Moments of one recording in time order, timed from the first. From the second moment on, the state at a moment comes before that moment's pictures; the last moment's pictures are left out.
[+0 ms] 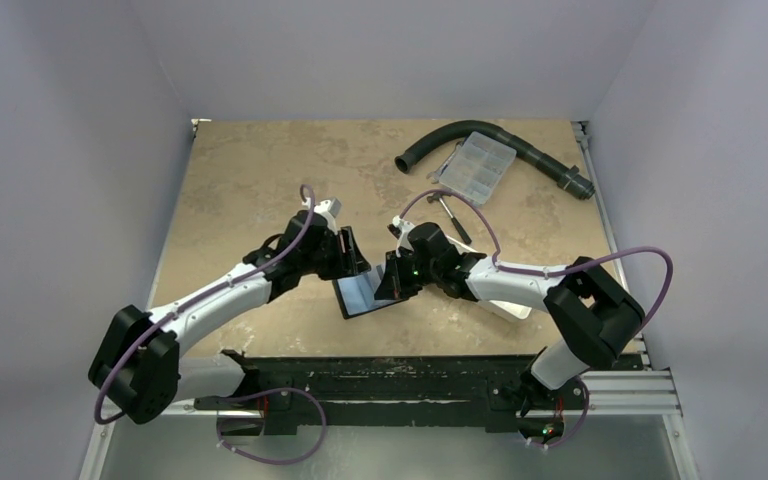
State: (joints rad) left arm -0.60 1.22 0.72 -0.20 0.14 -0.71; right arm 0.79 1.56 0.77 0.07 -0.35 0.60
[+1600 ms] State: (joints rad) left arm -0.60 1.35 0.63 -0.06 0.19 -0.73; right arm 0.79 1.56 0.81 -0.07 -0.19 0.53
